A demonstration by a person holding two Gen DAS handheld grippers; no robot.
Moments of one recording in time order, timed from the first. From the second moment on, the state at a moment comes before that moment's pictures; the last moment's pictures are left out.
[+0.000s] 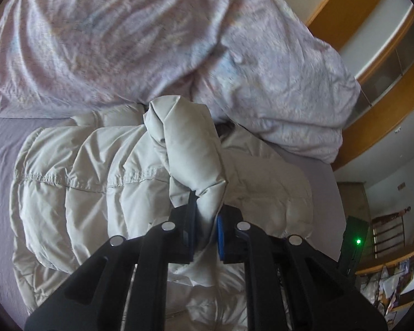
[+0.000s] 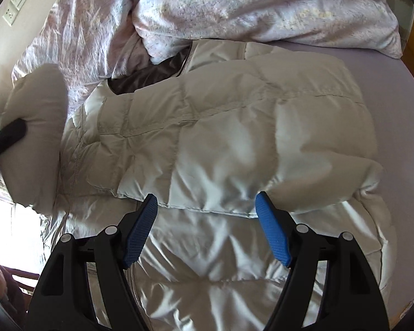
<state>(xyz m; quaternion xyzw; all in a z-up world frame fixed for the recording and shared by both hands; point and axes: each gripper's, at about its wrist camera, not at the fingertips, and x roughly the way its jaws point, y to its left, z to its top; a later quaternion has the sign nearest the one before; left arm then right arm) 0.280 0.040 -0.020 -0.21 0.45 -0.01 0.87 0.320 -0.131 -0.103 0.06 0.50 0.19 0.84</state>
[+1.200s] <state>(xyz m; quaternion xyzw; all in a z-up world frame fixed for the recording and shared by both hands) 0.250 0.099 -0.070 -0.15 0.50 0.09 0.85 0.343 -0.037 -0.112 -0.02 0.49 0.25 0.83</state>
